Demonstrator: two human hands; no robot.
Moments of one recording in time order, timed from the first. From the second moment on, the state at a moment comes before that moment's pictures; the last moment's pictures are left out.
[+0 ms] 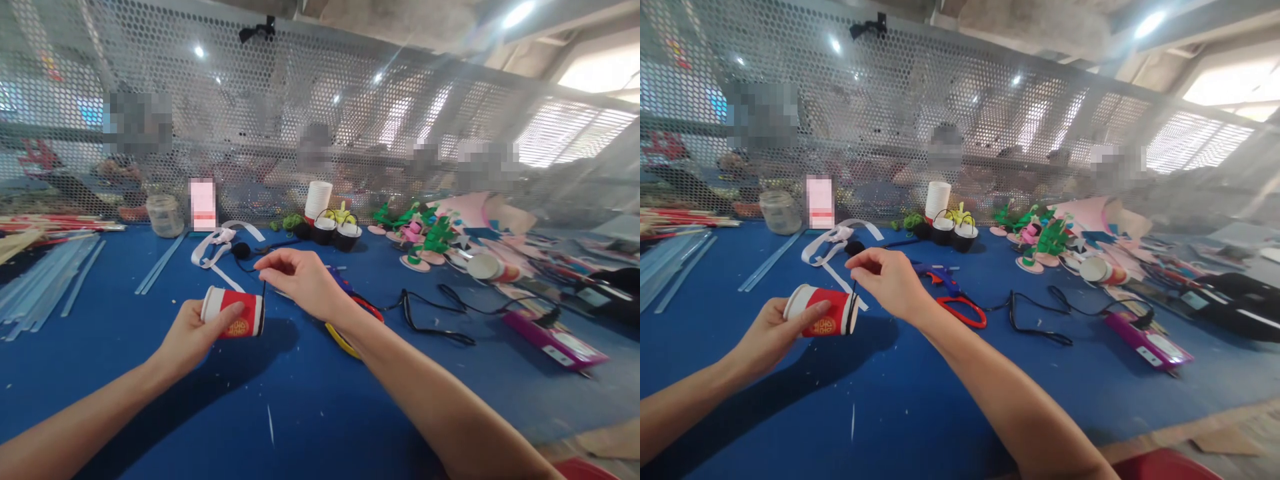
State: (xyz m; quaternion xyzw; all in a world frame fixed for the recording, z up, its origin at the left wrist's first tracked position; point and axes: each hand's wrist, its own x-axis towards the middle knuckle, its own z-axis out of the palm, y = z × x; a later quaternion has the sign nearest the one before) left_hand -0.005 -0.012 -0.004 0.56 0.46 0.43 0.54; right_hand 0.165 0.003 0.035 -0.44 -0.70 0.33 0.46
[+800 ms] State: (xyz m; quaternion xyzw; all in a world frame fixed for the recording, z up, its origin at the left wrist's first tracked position) left_hand -0.010 -0.018 -0.002 0.63 0.46 0.45 0.43; right_hand 0.163 0.006 0.026 -0.46 -0.71 0.32 0.42
